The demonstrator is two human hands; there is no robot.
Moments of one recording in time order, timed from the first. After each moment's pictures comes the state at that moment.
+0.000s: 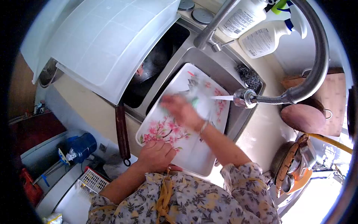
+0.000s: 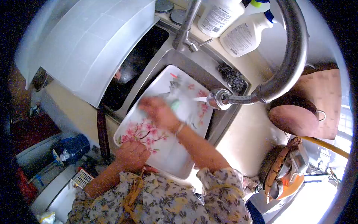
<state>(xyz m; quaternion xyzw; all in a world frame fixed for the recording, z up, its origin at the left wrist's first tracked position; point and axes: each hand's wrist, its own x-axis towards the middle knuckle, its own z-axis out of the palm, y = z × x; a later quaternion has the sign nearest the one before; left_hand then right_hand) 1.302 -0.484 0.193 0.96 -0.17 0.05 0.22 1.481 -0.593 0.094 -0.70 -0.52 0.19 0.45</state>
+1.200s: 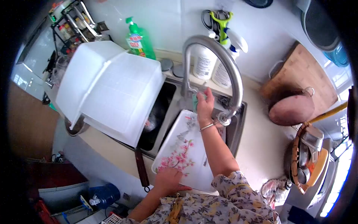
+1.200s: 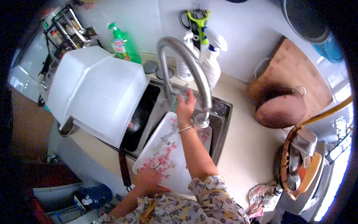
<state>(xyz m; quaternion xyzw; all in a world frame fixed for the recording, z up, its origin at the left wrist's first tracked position) 1.306 -0.489 0.204 0.96 -0.15 -0.05 0.22 1.605 -0.580 0.140 -0.73 0.06 -0.14 0.67</state>
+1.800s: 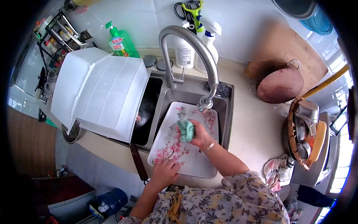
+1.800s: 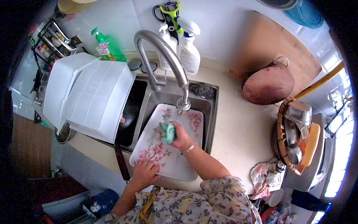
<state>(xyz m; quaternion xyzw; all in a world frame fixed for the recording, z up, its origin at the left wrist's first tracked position) 1.301 -0.492 0.221 0.96 -0.21 0.00 0.16 1.474 -0.647 0.131 -0.17 0.22 0.42 0.86</state>
